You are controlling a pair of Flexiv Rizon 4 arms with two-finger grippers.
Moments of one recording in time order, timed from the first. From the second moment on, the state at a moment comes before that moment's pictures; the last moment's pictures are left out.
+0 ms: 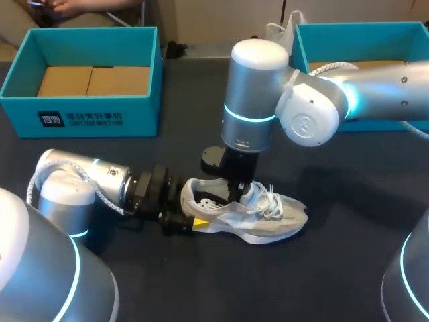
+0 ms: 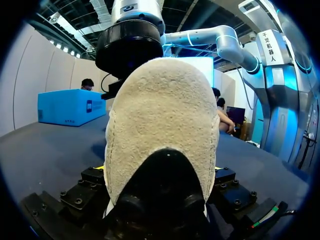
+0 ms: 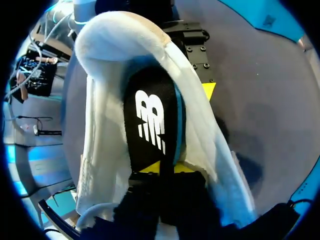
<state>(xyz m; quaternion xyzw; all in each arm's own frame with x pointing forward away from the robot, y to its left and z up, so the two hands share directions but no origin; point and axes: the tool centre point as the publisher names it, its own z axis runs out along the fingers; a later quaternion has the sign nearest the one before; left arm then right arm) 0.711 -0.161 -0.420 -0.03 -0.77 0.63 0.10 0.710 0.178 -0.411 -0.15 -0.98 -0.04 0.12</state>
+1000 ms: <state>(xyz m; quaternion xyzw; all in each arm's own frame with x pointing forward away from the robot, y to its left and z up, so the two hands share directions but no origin) 0.712 -0.162 -0.418 -0.03 -0.77 0.63 0.10 0.724 0.164 -0.379 -0.04 -0.97 -0.14 0.19</state>
